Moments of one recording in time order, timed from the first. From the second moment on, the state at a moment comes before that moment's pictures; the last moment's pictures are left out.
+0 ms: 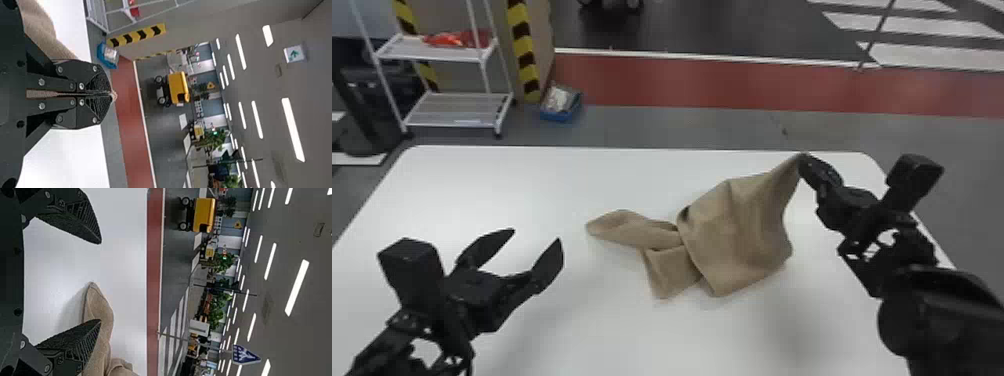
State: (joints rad) left arm 0.34 0.32 -0.09 -1.95 0.37 0.21 -0.15; right arm -0.04 -0.15 -0.20 -1.66 -0.31 0.31 0.21
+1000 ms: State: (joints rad) left arm 0.30 0.32 -0.13 -1.92 0.37 0.23 -0.15; right arm 0.44 -0.08 -0.18 -2.20 -0.06 0.56 0.28
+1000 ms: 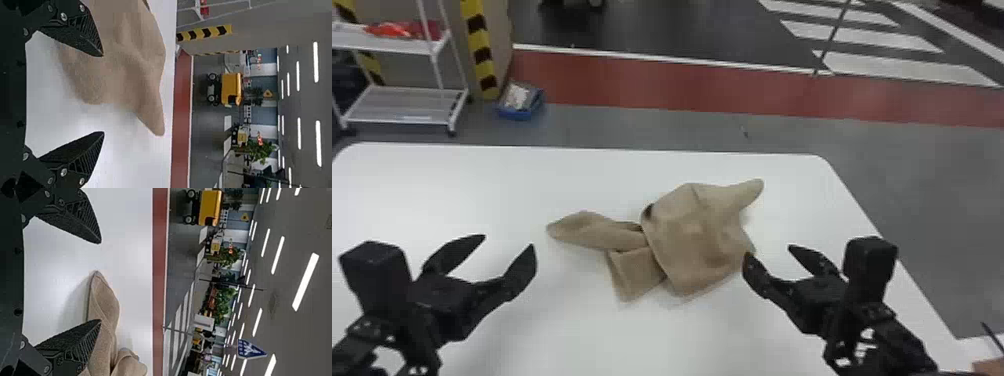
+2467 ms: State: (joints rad) left arm 0.30 0.31 -0.14 -1.92 0.36 0.27 -0.16; right arm 0.36 -0.10 0.03 -2.06 0.10 0.65 0.40
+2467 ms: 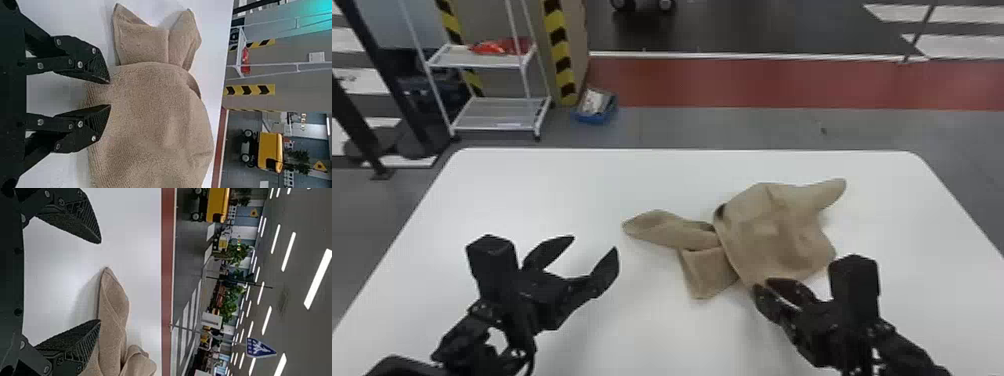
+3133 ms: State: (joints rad) left arm 0.30 0.31 -0.14 -1.92 0.35 0.27 -0.16; right arm 0.38 -0.10 0.09 -2.11 0.11 0.63 0.39
